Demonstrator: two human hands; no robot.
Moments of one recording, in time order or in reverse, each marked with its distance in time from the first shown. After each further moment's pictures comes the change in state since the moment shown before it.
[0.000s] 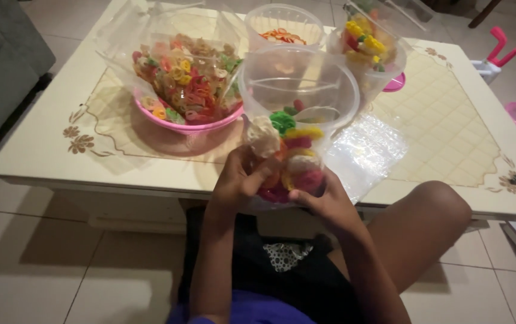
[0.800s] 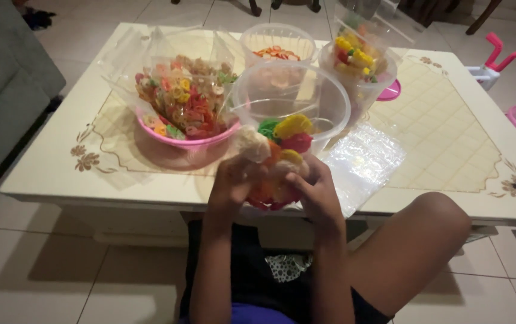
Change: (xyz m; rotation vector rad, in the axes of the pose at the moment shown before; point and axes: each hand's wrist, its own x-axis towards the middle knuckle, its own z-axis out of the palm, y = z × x) left_hand 0.004 -0.005 -0.003 0.362 0.216 0.228; right_hand 0.033 0.004 0.009 0.085 -0.009 -0.196
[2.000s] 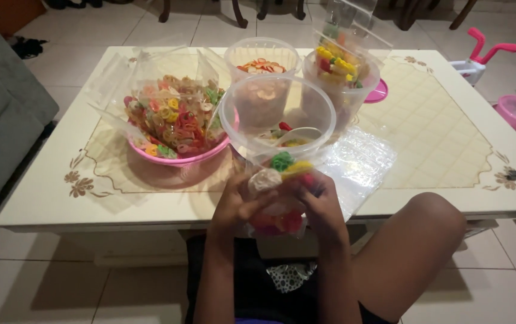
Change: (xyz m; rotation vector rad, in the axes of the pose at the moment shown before) left_hand 0.010 0.040 0.023 -0.052 -0.146 -0.170; right_hand -0.010 0.027 -0.025 0.062 0.213 0.009
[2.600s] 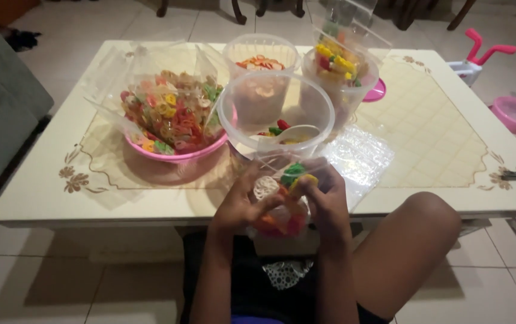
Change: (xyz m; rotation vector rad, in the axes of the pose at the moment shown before) left_hand -0.002 -0.024 0.003 0.010 -0.088 0.127; right_hand -0.006 -0.015 0.003 0.076 0.086 -0.120
